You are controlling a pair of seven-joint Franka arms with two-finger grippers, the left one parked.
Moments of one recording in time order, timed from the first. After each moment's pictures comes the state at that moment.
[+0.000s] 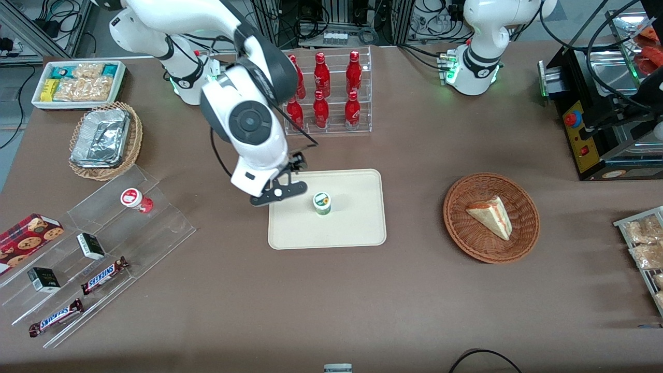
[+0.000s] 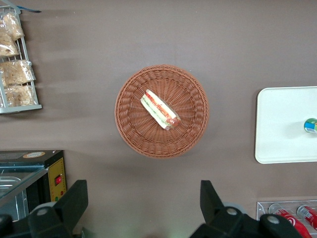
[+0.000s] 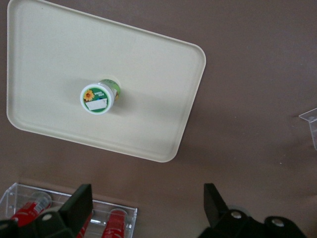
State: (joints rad) arm 0.69 0.38 -0.10 -1.45 0.09 1.65 0.30
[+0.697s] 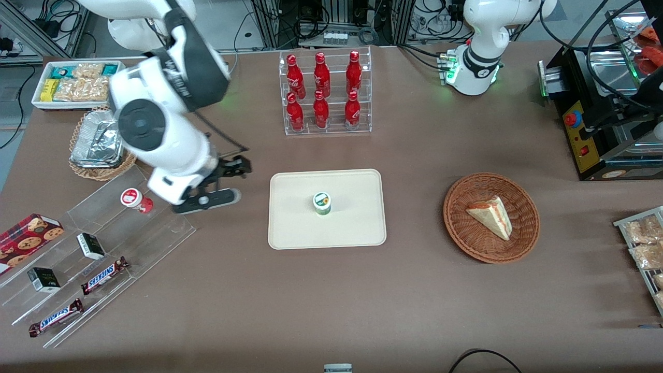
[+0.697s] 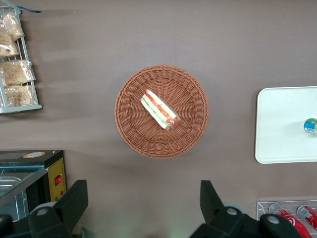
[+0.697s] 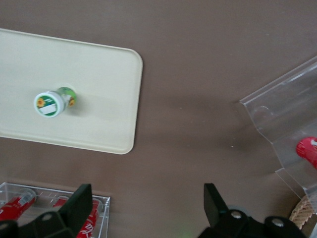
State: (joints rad) arm 0.47 0.26 -0.10 -1.51 0.09 1.59 0.21
